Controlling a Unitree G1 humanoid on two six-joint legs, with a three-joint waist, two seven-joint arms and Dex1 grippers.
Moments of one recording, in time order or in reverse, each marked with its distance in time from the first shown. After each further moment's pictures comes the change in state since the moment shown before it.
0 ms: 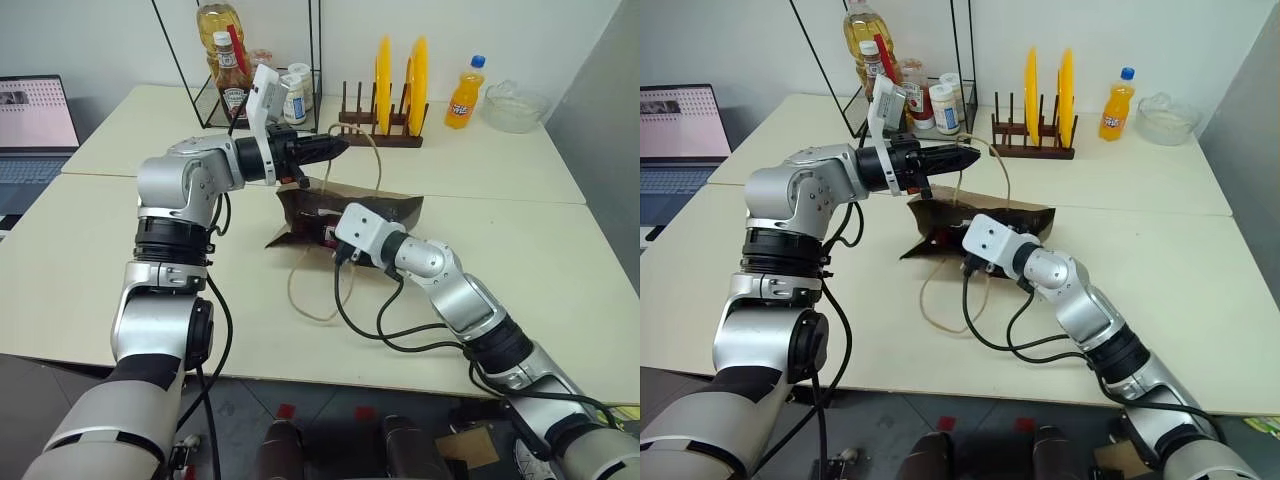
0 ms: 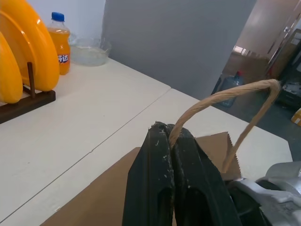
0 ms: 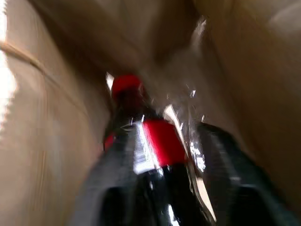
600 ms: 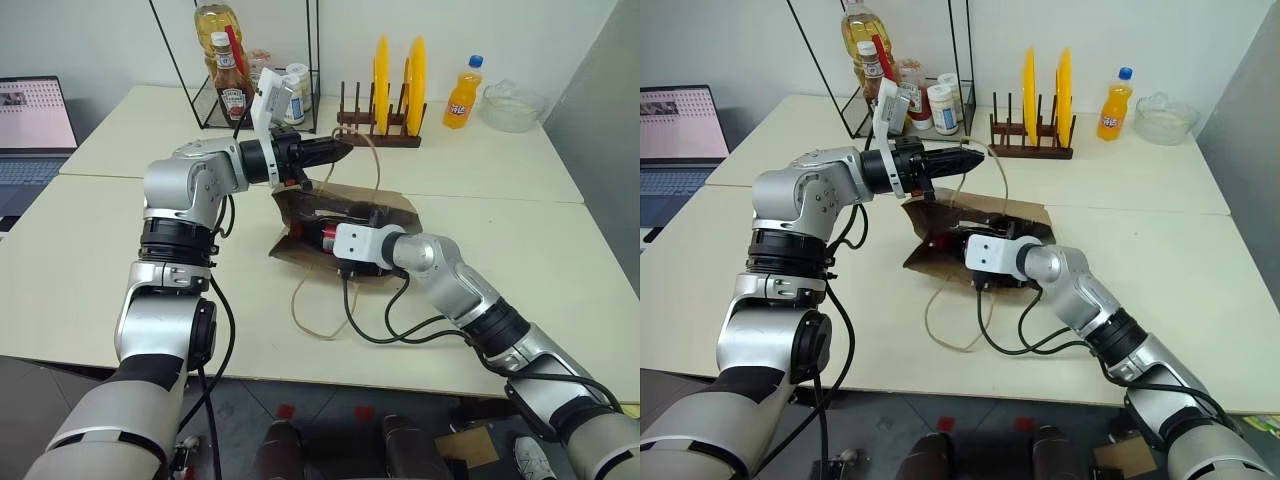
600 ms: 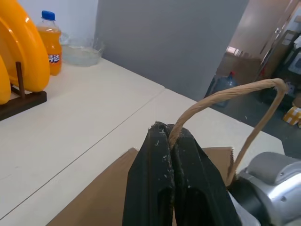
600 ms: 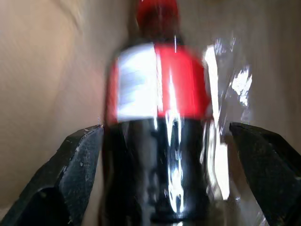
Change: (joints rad) left arm 0.002 -0.010 -0.005 0.012 -0.002 -0.019 -0.018; right arm -0.084 -0.013 0.063 0.226 -0.171 -0.092 0.110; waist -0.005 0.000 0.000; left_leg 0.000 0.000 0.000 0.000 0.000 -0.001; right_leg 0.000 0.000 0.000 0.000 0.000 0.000
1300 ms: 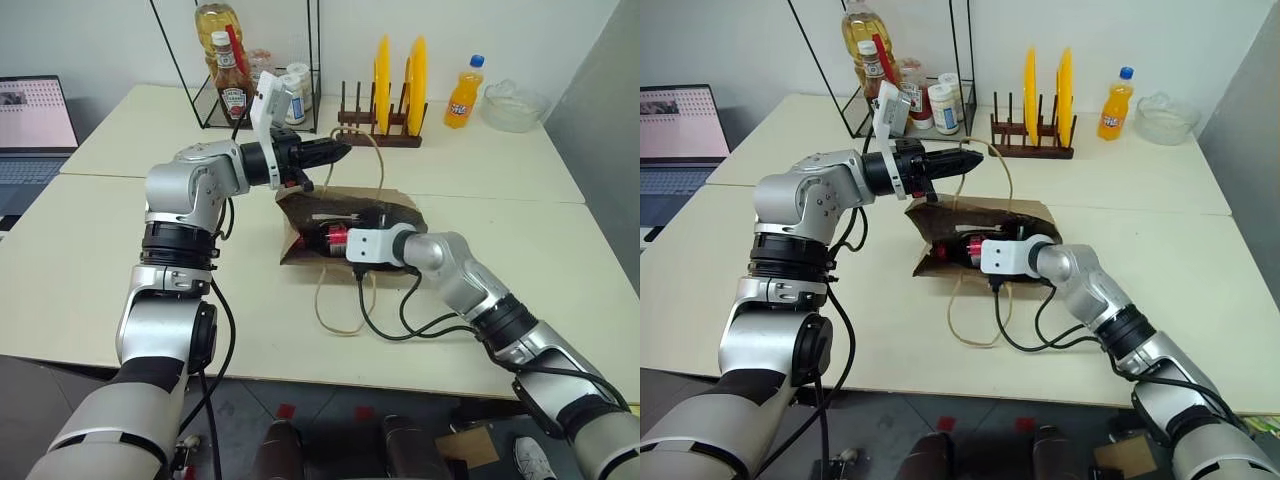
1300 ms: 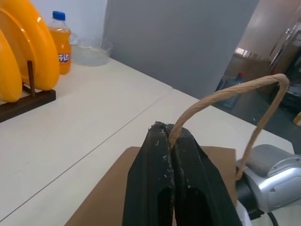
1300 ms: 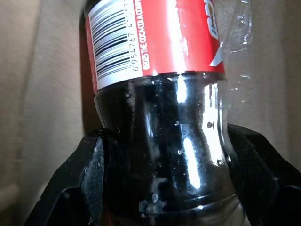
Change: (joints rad) left arm 0.016 -0.004 0.000 0.002 0.003 -0.029 0.060; right arm 0.022 -0.044 -0.038 0.027 -0.066 -0.177 0.004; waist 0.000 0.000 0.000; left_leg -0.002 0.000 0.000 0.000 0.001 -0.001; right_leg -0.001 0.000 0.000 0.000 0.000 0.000
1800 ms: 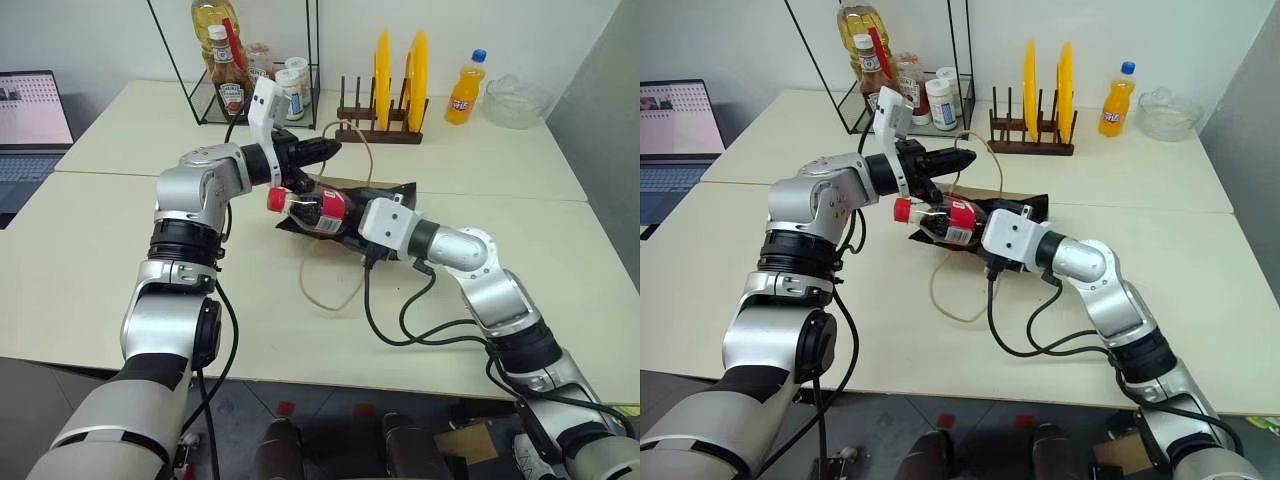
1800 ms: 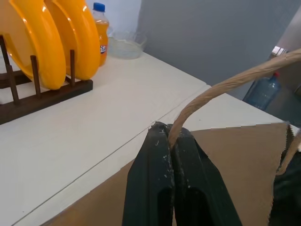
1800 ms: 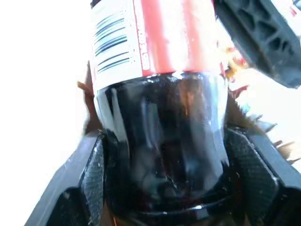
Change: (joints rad) left arm -0.035 -0.018 0.000 0.133 0.065 -0.126 0.066; right arm 0.178 0.029 -0.282 -0.393 0.418 0.046 0.149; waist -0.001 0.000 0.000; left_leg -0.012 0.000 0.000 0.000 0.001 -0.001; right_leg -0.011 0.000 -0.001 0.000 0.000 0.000
